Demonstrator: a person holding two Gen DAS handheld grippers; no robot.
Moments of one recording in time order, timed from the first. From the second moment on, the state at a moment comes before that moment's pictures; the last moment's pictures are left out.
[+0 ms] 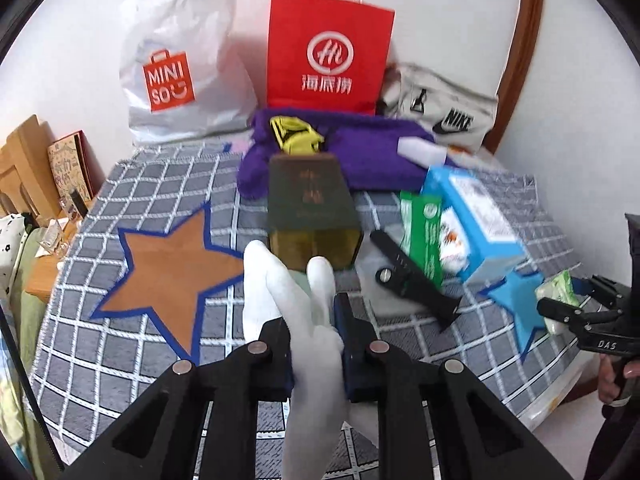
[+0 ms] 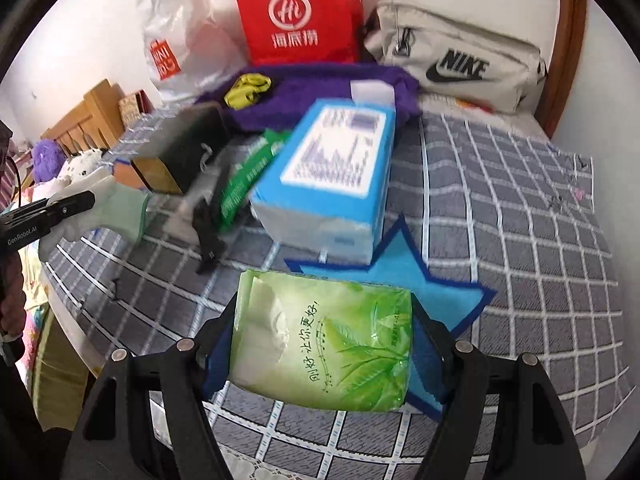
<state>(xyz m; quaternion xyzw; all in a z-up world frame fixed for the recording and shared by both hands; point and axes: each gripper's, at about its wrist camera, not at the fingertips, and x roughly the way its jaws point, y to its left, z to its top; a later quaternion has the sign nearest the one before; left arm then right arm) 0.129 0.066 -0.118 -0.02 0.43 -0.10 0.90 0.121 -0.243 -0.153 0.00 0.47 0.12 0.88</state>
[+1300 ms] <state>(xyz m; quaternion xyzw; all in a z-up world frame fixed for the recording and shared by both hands) 0.327 0.038 -0.065 -0.08 0.39 -0.18 0.90 0.369 -0.229 -0.099 -0.02 0.44 0.13 0.89</state>
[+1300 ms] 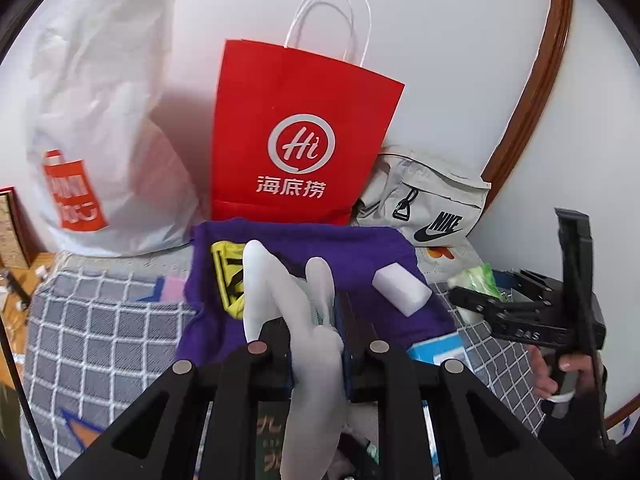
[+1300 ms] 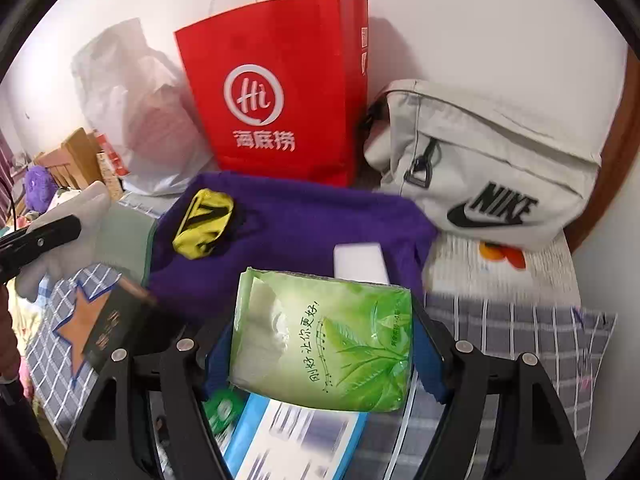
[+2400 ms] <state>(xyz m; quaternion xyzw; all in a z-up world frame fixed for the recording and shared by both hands) 0.430 0.040 -0.176 -0.09 0.53 -0.19 0.82 0.527 -0.208 -0.191 -0.04 0.52 0.16 0.84</state>
